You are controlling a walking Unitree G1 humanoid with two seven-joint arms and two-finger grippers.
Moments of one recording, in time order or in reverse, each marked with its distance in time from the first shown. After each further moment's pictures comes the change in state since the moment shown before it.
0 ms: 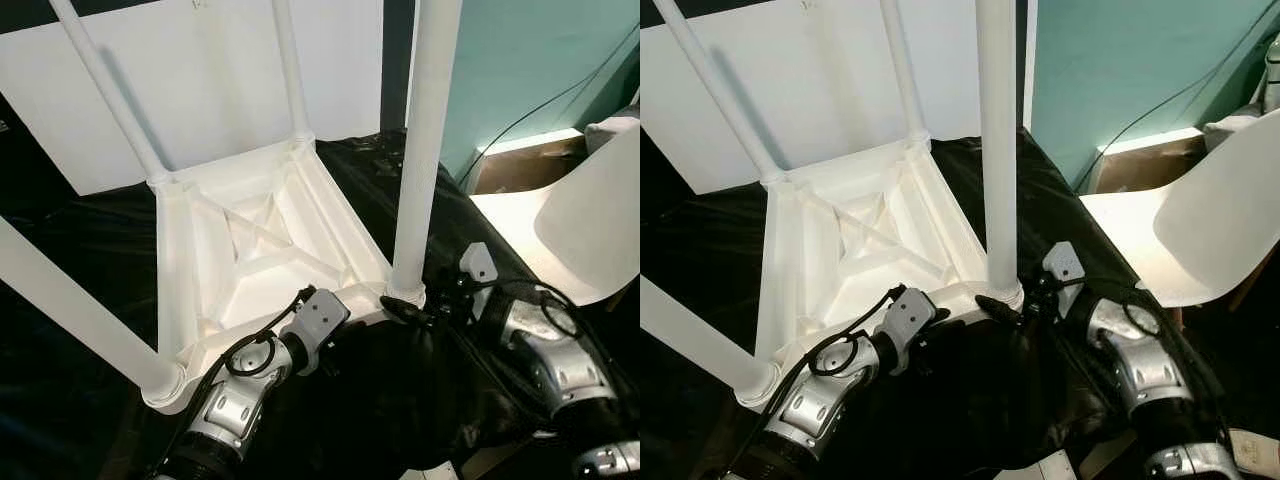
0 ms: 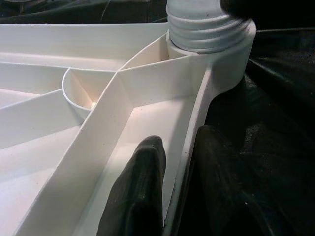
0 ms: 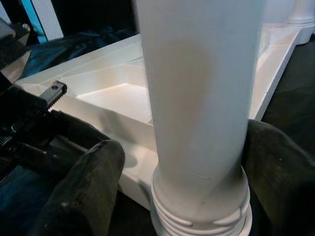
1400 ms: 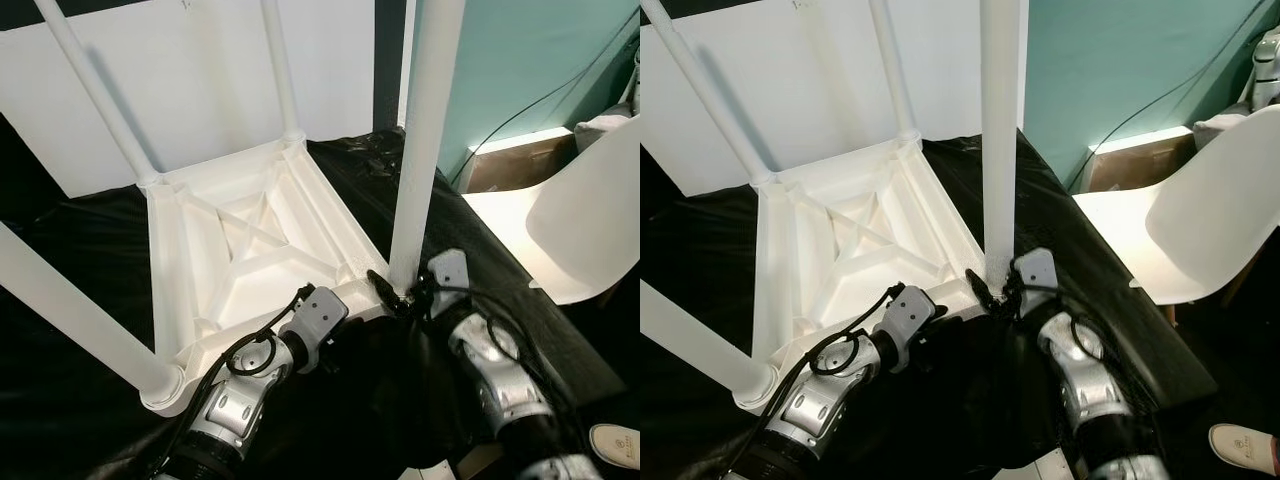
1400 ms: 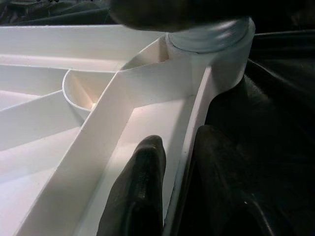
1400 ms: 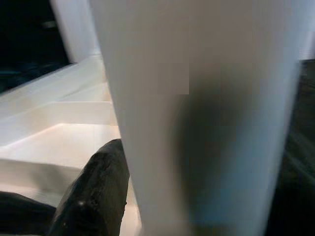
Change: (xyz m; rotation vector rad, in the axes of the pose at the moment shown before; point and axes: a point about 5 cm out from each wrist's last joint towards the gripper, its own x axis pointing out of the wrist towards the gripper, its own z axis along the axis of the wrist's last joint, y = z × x) left arm 0.001 0.002 0.001 -0.001 0.000 0.020; right arm 0.041 0.012 -0.006 -0.006 -0.094 -0.352
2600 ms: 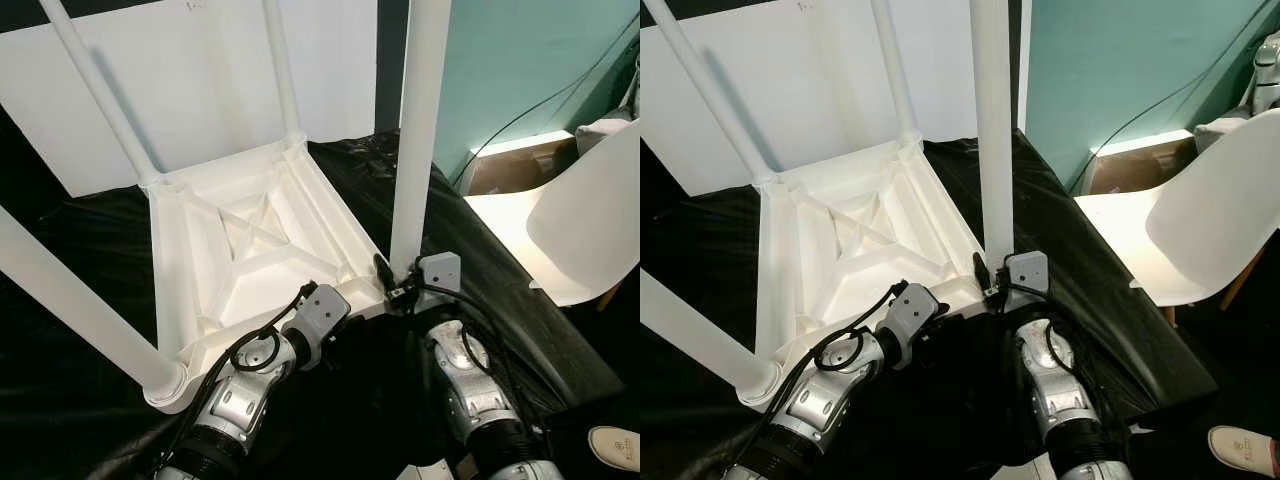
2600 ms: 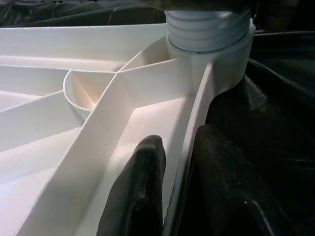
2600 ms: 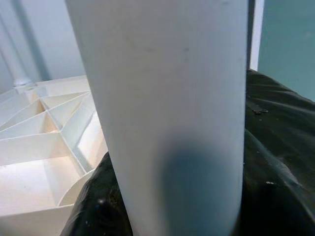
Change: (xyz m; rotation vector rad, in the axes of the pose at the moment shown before) left arm 0.004 0.004 0.001 0.006 0.003 0.017; right arm 0.004 0.019 -0.012 0.023 -0.016 -0.443
